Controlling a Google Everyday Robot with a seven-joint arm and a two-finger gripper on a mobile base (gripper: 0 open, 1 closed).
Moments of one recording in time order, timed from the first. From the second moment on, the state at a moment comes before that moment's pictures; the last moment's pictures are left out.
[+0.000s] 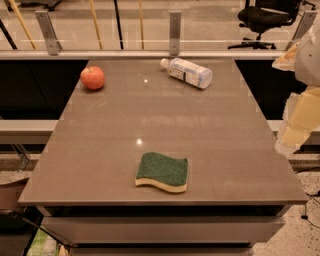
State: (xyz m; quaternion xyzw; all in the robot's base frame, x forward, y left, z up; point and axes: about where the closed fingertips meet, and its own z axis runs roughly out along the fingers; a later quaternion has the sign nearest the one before) arm 0.438 -0.214 0.985 -0.60 0.78 -0.04 0.17
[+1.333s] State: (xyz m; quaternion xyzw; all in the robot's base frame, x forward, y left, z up) arm 0.416 -0.232 0.963 -0.60 0.75 0.06 0.28
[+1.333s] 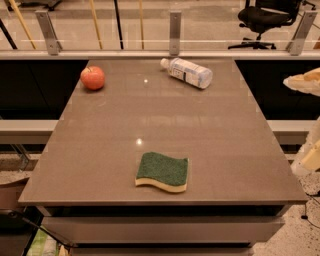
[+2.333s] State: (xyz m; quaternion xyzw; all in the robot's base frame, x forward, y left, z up) arm 0.376 -0.199 0.937 -0.52 0.73 0.19 0.41
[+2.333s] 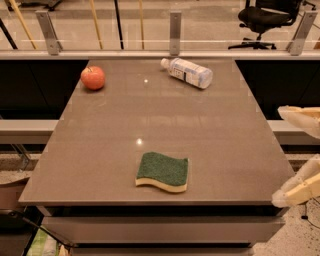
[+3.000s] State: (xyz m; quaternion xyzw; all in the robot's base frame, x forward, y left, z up) arm 0.381 -0.186 0.906 -0.44 0.75 0.16 0.46
